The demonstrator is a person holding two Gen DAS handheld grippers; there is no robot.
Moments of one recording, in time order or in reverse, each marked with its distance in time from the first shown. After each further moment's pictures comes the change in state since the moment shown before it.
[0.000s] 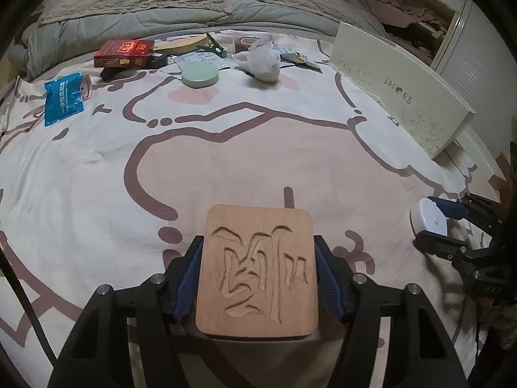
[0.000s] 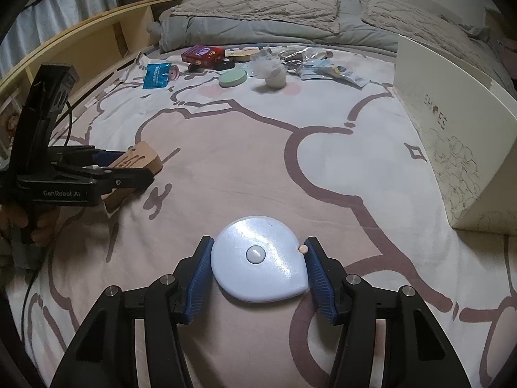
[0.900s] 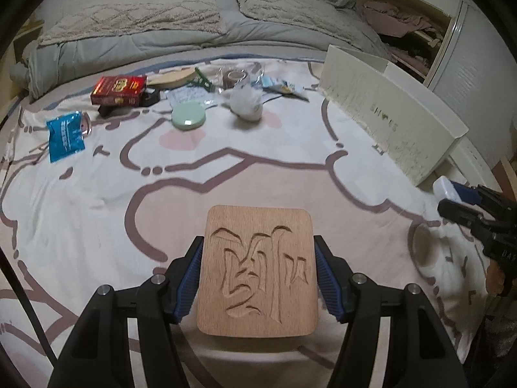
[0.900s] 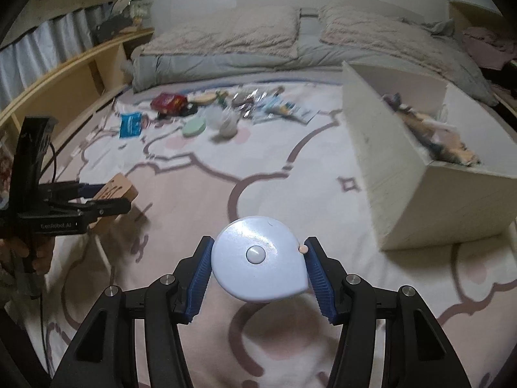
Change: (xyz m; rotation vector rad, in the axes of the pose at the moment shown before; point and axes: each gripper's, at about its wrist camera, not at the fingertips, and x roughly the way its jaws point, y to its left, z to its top) left arm -0.030 -0.028 0.035 0.004 -0.054 0.012; right arm -0.058 -0.046 0.027 0.100 -0.109 -0.067
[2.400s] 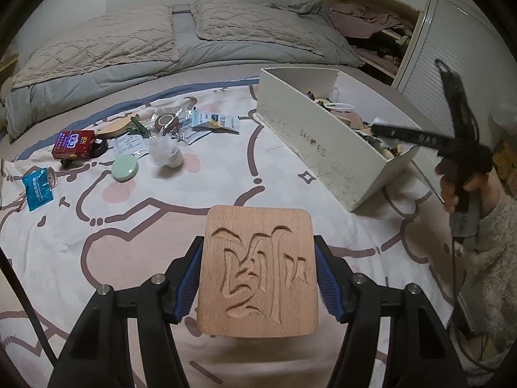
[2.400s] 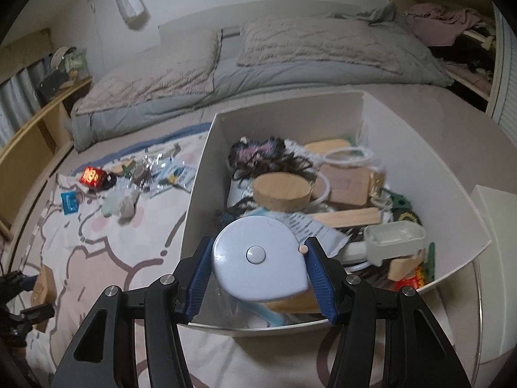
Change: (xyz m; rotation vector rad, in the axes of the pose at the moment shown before) left arm -0.030 -0.102 0.043 0.066 -0.037 -0.065; right arm -0.008 -0.153 0.077 0.169 -0.029 -0.106
